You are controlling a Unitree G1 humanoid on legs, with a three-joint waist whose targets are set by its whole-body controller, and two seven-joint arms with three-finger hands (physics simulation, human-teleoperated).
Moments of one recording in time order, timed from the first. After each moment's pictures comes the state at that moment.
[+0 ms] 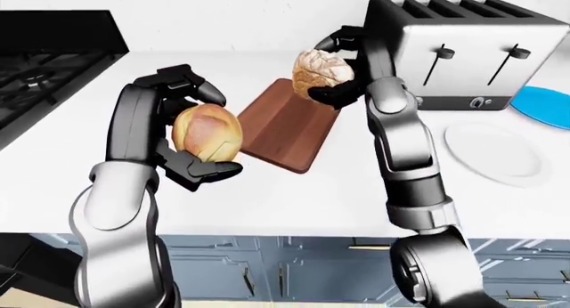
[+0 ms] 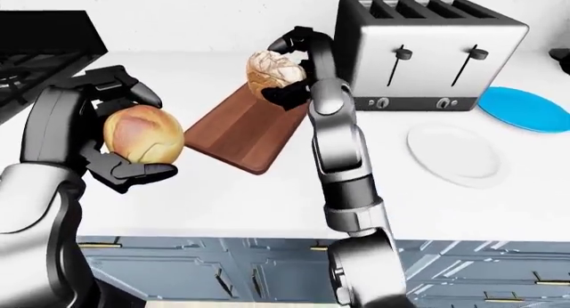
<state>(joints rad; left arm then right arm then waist) -0.54 0.20 0.08 -0.80 0.45 1.07 -0.34 -0.99 -0.10 -0.03 0.22 -0.28 0.60 0.00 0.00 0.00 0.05</state>
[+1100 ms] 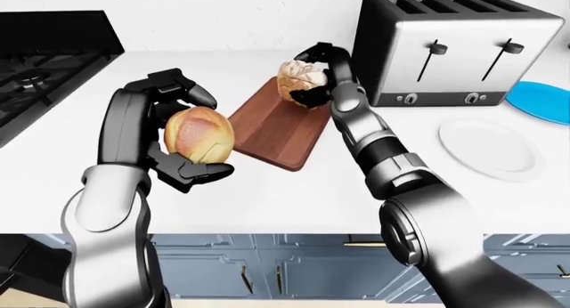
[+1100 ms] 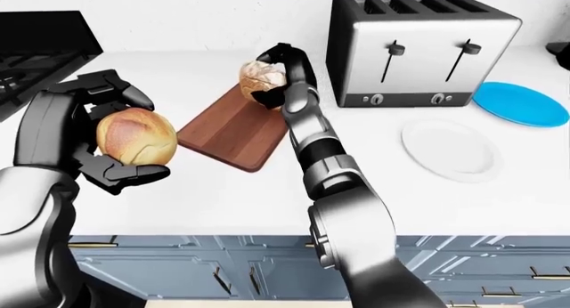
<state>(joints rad) -0.50 0.23 0.13 -0.78 0.35 1.03 -0.30 -1.33 -0.07 -0.04 1.22 -0.27 0.05 -0.25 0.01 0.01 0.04</state>
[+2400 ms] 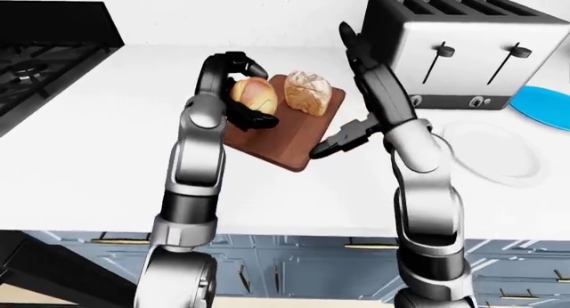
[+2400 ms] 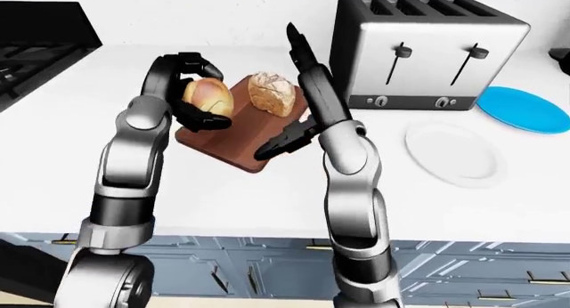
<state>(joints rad) -0.92 0.13 0.03 0.16 0.33 0.70 -0.08 -0.66 -0.07 0.04 -0.37 -0.50 0.66 0.39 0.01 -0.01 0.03</state>
